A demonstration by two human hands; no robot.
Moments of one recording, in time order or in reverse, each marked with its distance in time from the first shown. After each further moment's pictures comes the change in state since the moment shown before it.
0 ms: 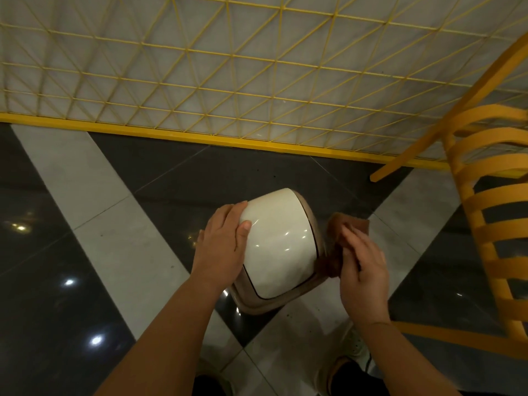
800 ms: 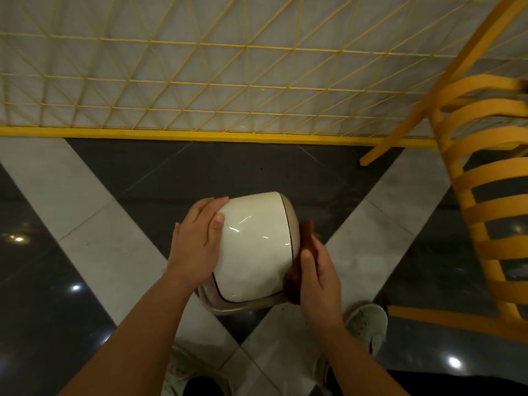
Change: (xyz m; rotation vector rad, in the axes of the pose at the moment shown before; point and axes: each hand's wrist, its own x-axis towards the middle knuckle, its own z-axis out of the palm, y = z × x) left_hand 0.015 -0.005 0.000 -0.079 0.039 0.022; right_hand -0.025 -0.003 0.039 0.276 -0.176 0.440
